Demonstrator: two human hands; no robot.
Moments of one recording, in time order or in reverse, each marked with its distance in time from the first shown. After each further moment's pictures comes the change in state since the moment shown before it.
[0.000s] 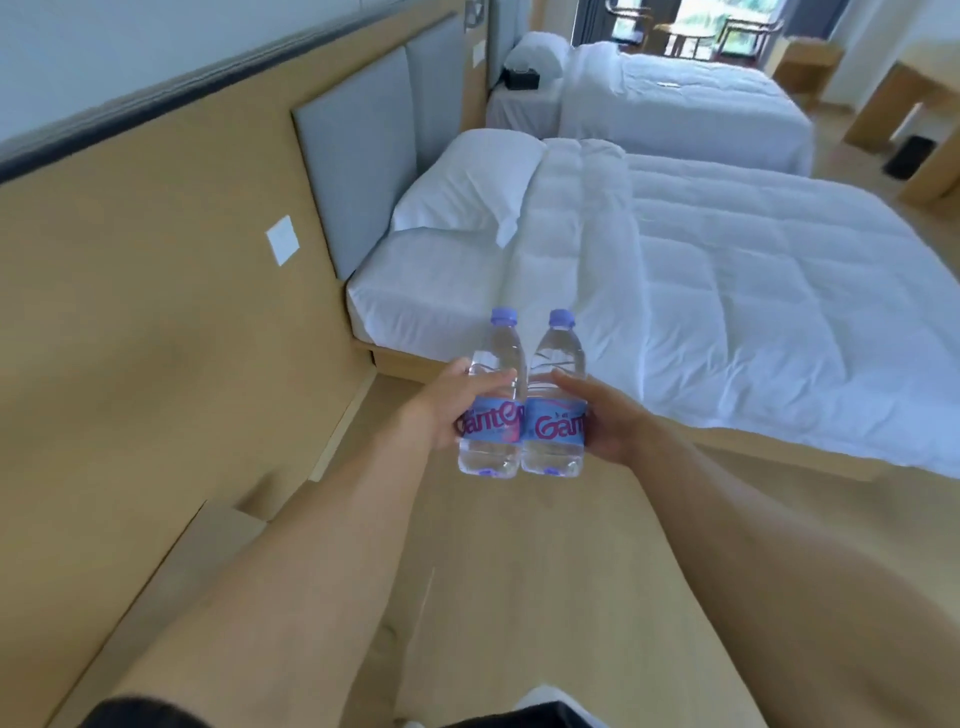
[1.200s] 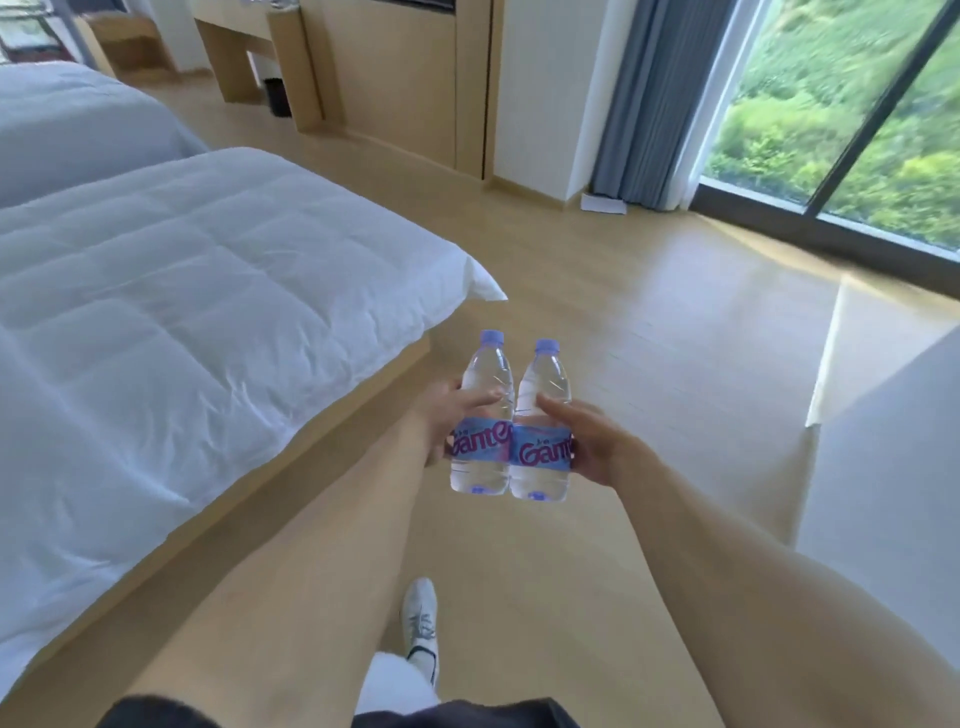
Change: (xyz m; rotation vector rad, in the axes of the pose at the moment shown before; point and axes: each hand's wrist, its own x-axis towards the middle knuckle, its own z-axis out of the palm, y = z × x) left_hand 0.053 -0.131 0.629 0.630 -0.933 -0.187; right_hand -0.439 0.082 -0.384 0.467 1.148 -0.262
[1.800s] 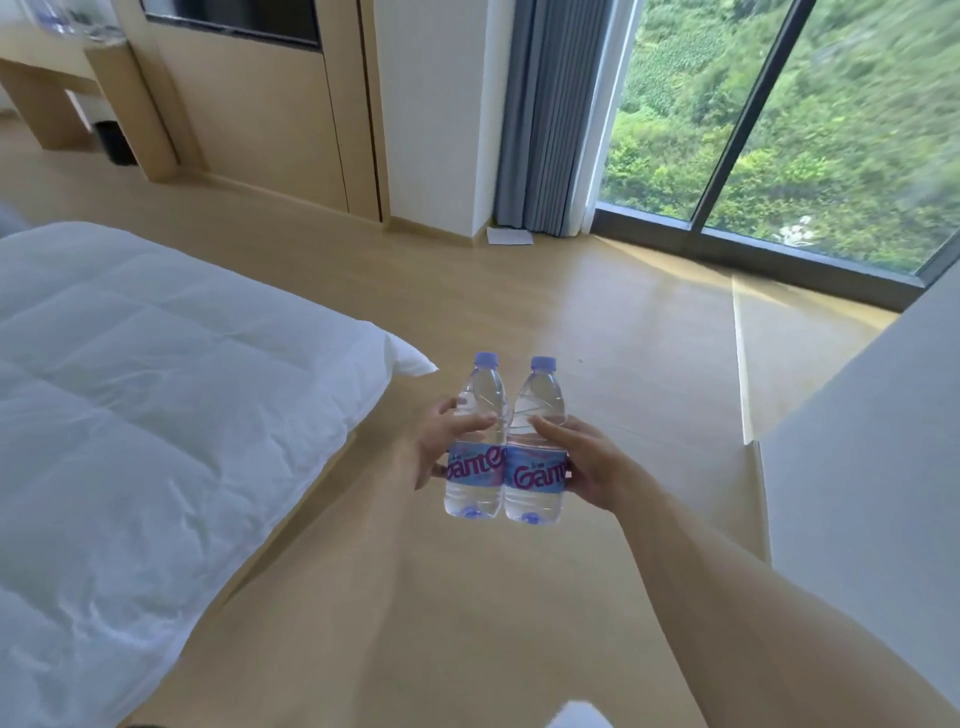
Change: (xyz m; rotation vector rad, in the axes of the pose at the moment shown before) left_hand 0.249 0.154 -0.019 0.137 -0.219 0.039; right_hand 0.186 -0.147 -0.053 0.046 0.205 -0.121
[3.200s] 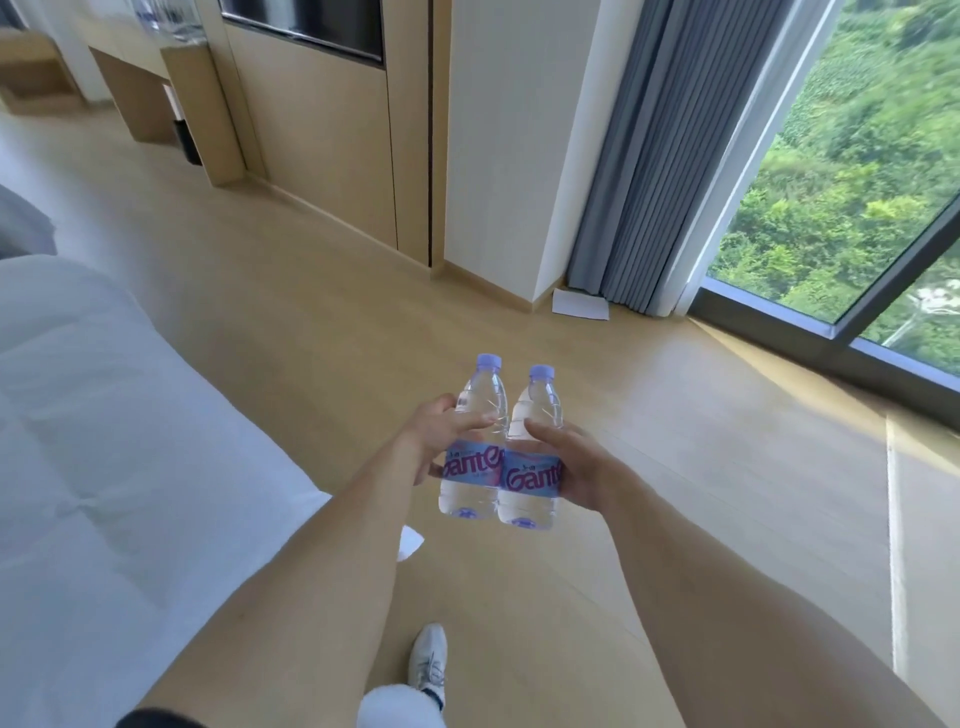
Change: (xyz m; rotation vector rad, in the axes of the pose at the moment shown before) left_hand 0.579 0.289 -0.087 -0.046 0.248 -0.019; right_hand 0.622 -0.319 -0.114 -0.030 -0.209 0.105
